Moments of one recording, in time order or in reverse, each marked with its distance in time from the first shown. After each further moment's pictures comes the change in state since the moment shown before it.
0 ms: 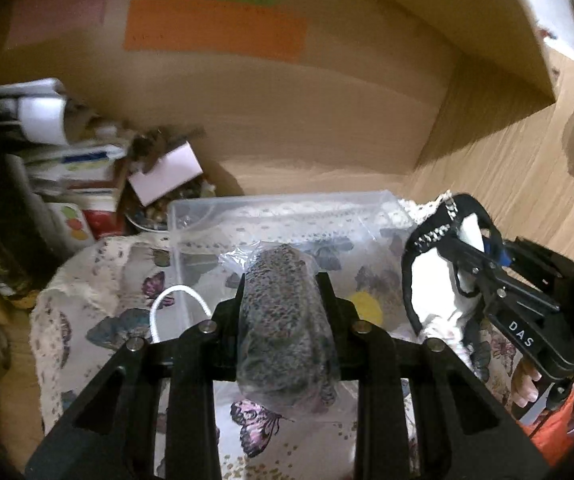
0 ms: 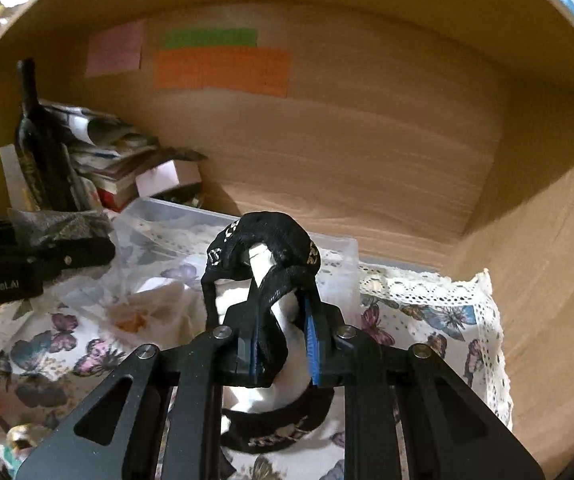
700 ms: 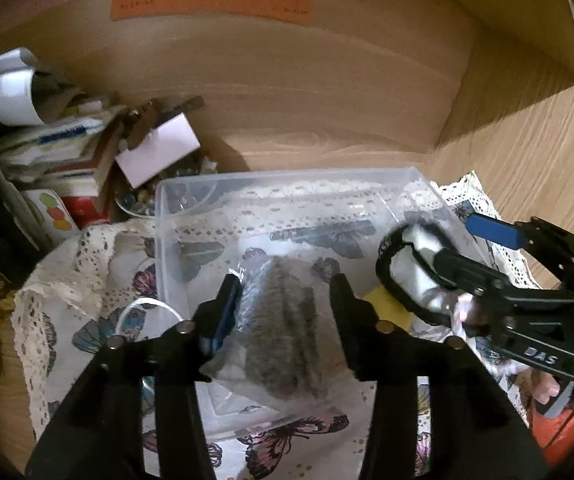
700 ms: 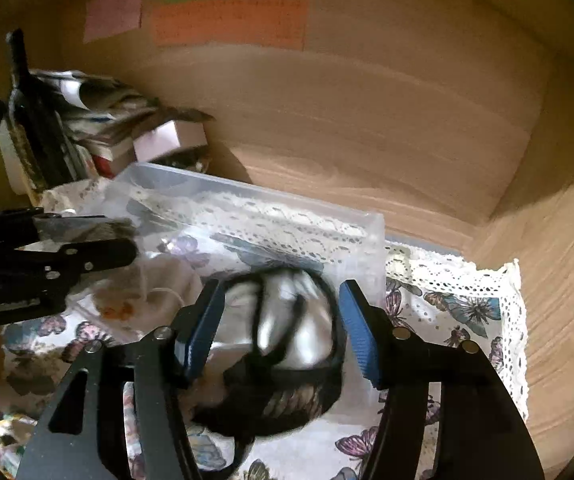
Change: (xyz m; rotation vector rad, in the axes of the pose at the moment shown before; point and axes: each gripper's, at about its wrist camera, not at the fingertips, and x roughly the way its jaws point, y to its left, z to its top) left arm 0.034 0.003 -0.001 0.010 0.047 0.043; right arm 0.021 -0.007 0.003 -0.022 0.108 0.073
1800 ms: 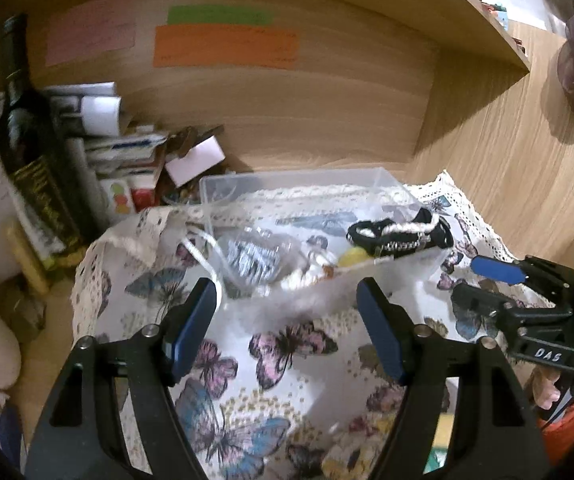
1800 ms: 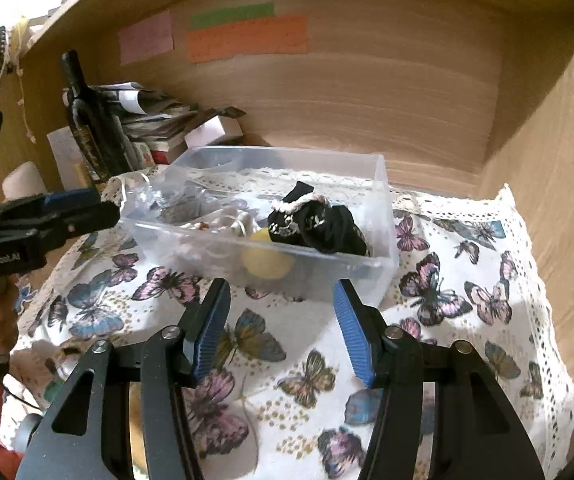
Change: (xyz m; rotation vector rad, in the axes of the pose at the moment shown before) left arm -0.097 -0.011 -0.058 0.036 -0.113 0.040; right arm -0.067 0.012 -0.070 0.122 -0.041 0.109
